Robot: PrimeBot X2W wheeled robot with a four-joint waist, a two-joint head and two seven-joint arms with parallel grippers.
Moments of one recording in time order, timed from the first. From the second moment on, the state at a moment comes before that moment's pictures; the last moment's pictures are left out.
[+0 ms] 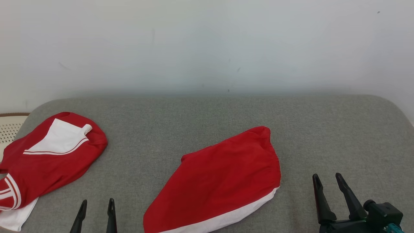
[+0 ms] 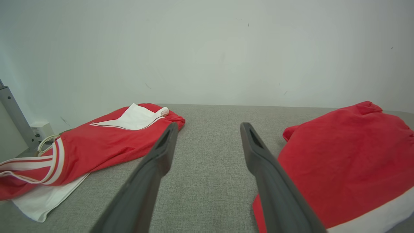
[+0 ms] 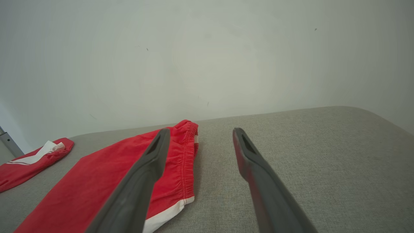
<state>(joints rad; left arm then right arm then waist) 0.01 0.06 0.01 0.06 -0.05 0.06 -0.26 -0.01 -0.22 0.24 0.10 0.35 0.13 -0.26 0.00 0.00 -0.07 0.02</state>
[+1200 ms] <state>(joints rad) 0.02 0.06 0.02 0.03 -0.04 0.05 -0.26 -0.01 -0.23 0.25 0.15 0.36 0.13 -0.26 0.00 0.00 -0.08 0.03</state>
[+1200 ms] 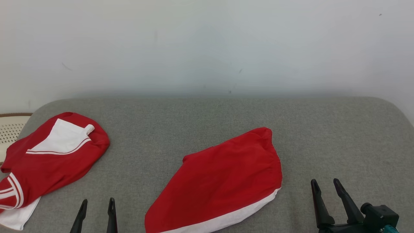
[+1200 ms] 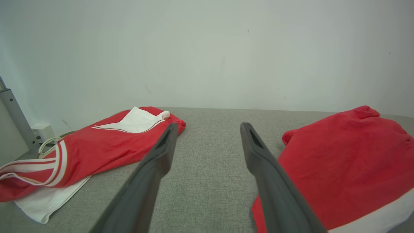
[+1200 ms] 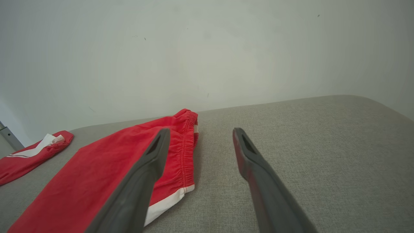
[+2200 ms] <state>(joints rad) 0.01 0.06 0.00 0.14 -0.09 0.04 -0.26 -0.02 -0.25 0.30 0.21 0.38 0.13 -0.26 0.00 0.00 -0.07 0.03</state>
